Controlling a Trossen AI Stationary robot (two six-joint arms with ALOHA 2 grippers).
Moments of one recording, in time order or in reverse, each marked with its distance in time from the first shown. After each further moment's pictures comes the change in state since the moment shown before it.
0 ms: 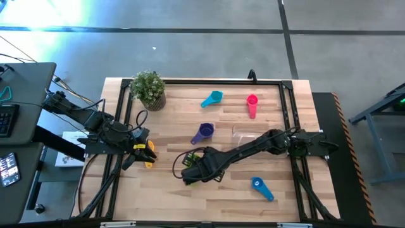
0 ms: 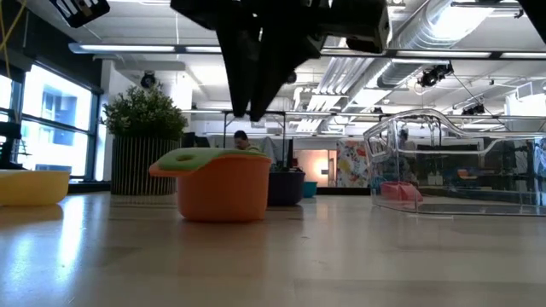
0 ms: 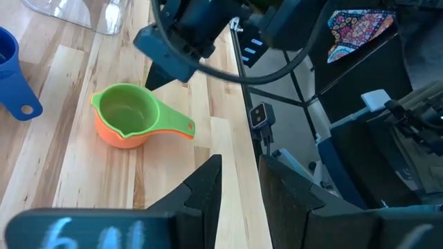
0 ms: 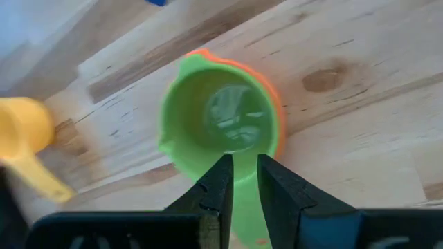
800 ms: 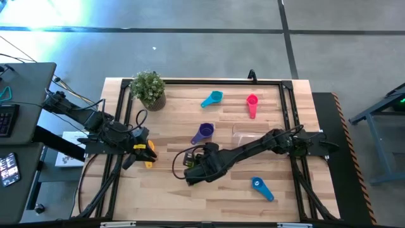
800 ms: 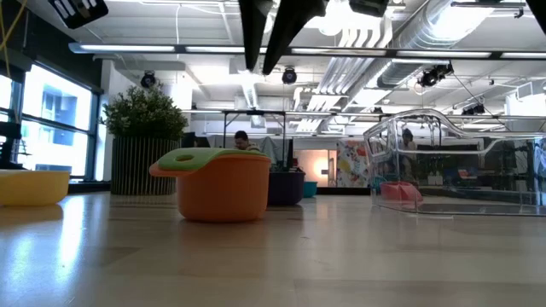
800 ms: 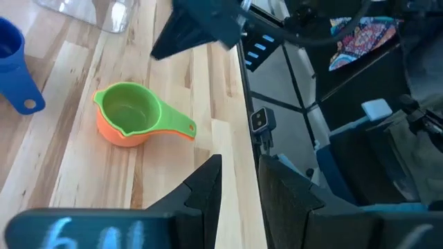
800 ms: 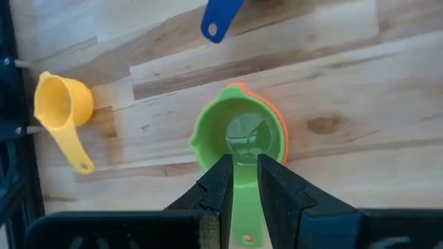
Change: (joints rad) left arm 0.000 0.000 0.000 0.001 -0.019 -0.052; right arm 0.014 -0.037 0.104 -0.146 0.115 -0.211
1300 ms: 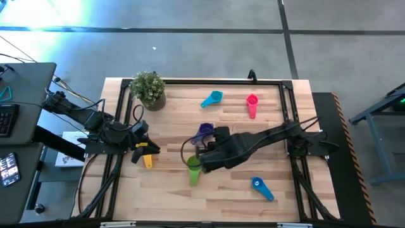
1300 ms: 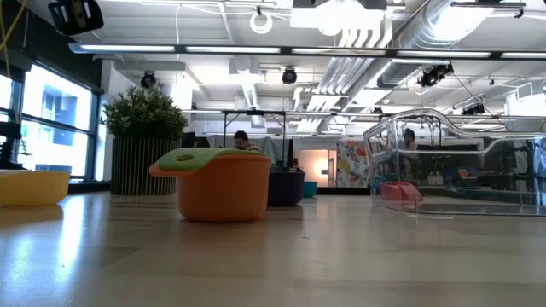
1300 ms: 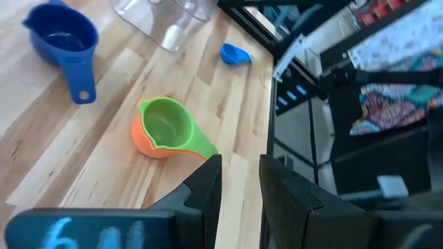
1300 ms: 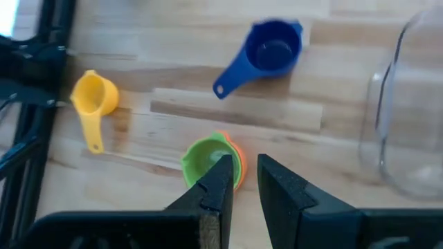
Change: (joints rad) left arm 0.000 0.000 0.000 0.000 -0.196 -0.247; right arm -0.008 -0.218 0.000 -0.181 0.066 -0.348
